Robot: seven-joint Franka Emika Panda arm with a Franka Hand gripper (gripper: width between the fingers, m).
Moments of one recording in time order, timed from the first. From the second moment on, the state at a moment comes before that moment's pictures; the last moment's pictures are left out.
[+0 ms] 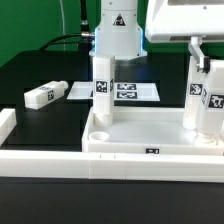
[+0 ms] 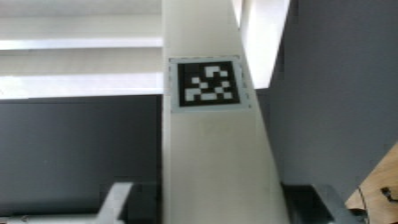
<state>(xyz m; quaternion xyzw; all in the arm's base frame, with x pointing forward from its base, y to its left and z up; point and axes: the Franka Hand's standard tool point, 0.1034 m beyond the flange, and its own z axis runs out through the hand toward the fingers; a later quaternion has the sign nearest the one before) 0.614 0.106 0.134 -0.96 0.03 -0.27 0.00</state>
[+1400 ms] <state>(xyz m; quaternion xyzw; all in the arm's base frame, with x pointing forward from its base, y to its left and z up) 0.614 0.106 0.130 -0.96 0.02 -0.29 0.00</state>
